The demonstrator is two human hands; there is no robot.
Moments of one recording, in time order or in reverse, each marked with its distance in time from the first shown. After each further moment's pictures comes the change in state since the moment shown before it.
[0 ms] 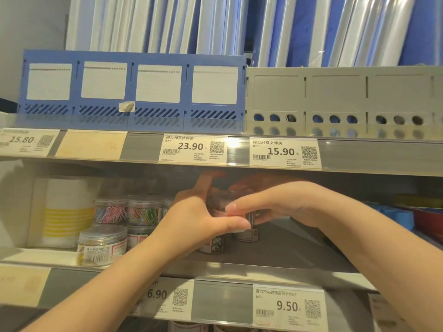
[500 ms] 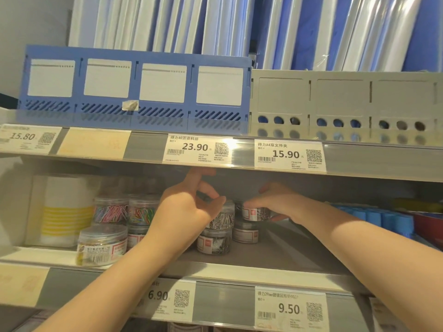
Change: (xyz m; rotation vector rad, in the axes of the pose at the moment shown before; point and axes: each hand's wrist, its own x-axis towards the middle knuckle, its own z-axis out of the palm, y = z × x) left_hand 0.004 -0.013 -0.002 -0.005 0.219 0.027; right_hand 0.072 0.062 -0.019 -0.074 0.427 0.244
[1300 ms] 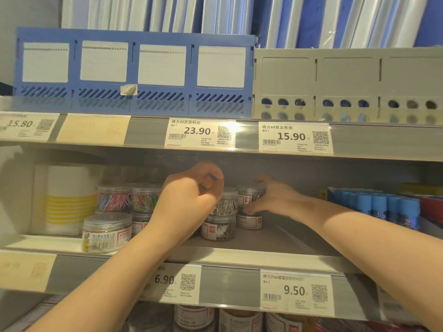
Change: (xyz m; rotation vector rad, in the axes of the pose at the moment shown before) left_hand 0.000 -0.004 0.001 0.015 0.011 0.001; right_hand 0.002 0.016 0.017 -0.149 -0.004 -0.146
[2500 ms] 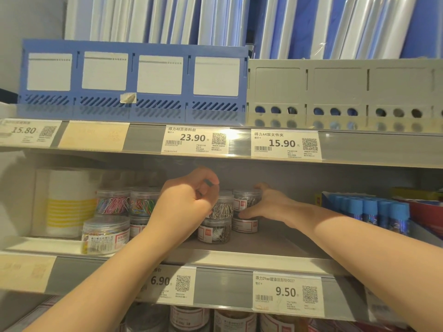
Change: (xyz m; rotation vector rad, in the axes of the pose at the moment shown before) left_hand -0.001 0.000 0.001 0.029 -0.017 0.019; right_hand -0.004 -0.002 0.003 0.062 -0.045 0.063
